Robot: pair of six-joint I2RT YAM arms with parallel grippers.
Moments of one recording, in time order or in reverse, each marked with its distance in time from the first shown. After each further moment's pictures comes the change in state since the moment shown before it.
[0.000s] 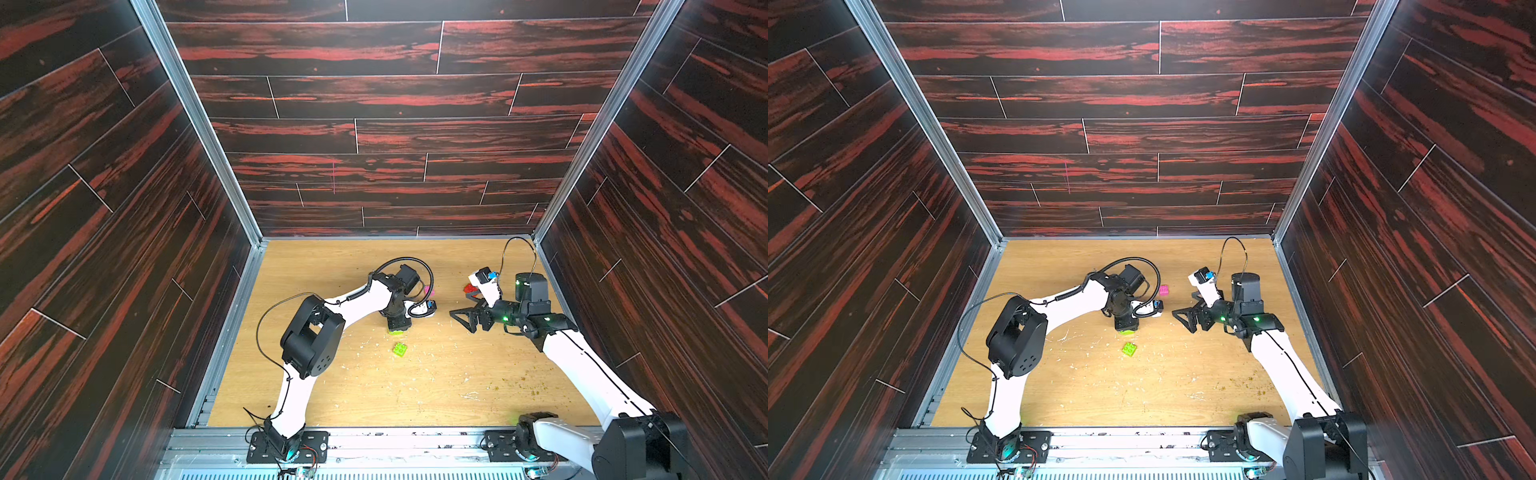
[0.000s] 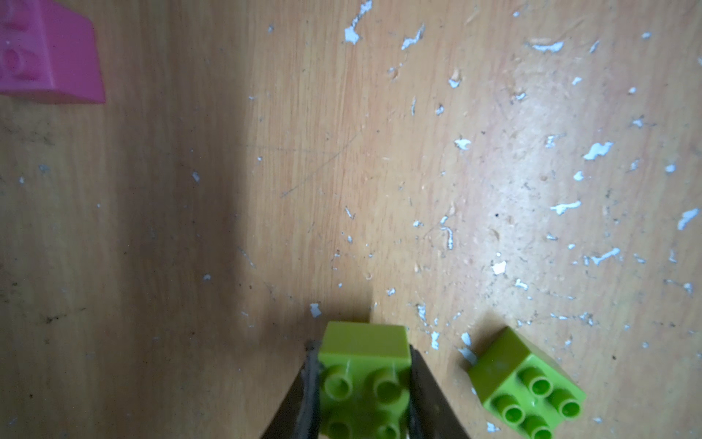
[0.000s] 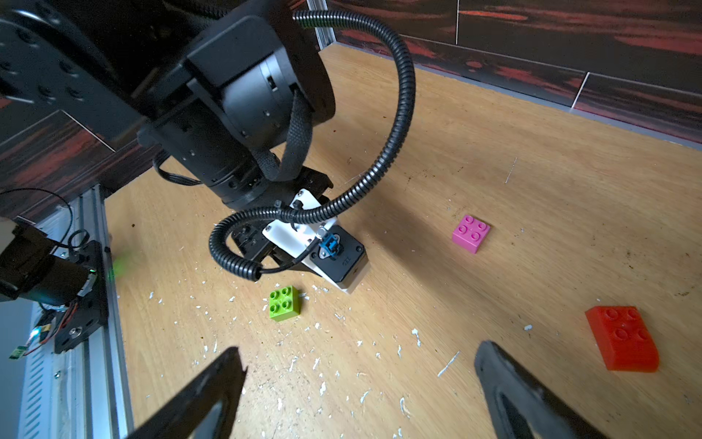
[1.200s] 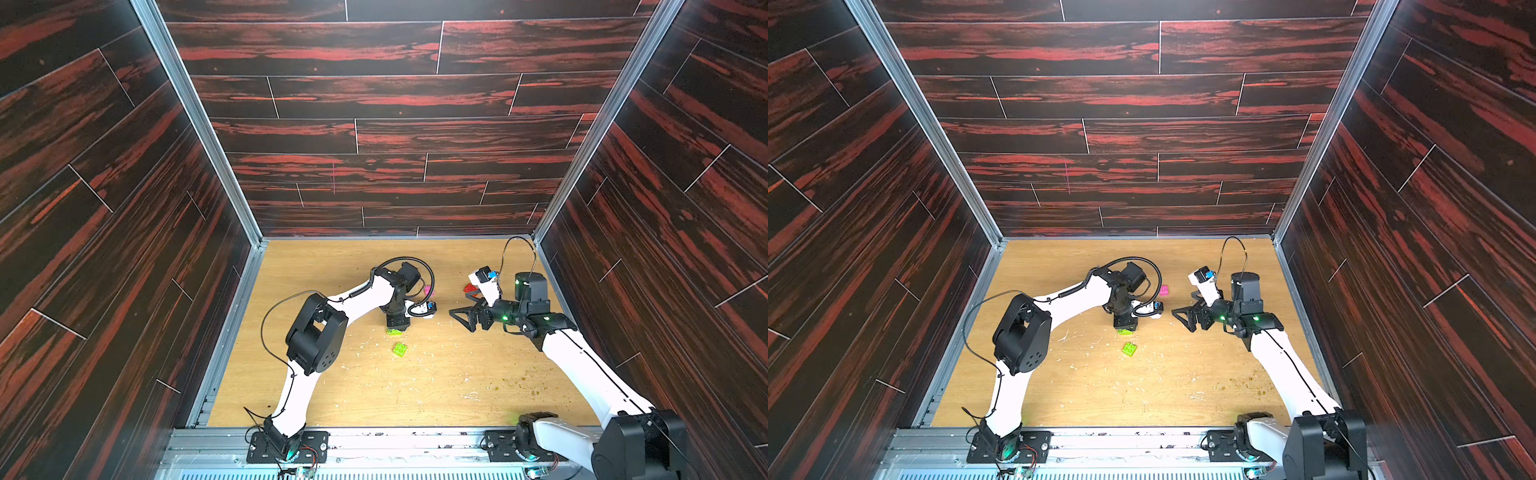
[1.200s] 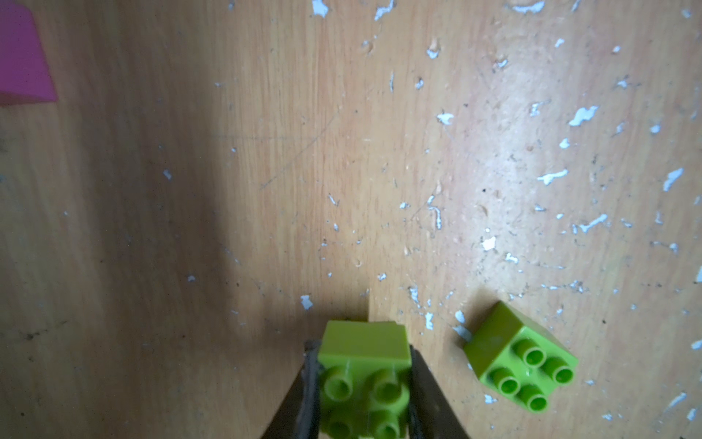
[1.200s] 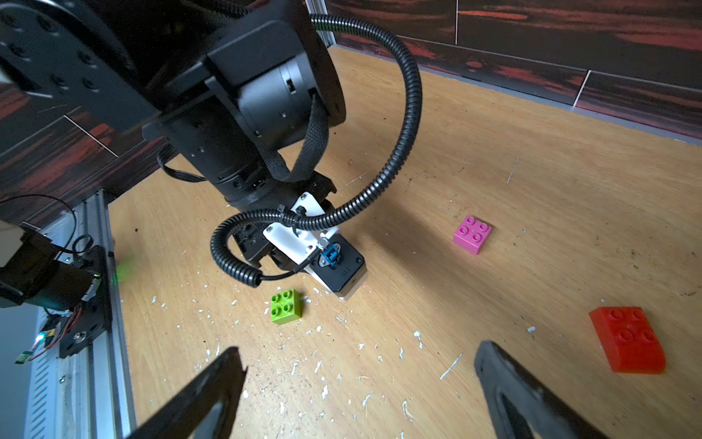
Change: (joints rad) left arm 0.010 0.051 0.093 -0.119 0.008 0.077; right arm 0.000 0.006 0.000 0.011 -0.003 0.019
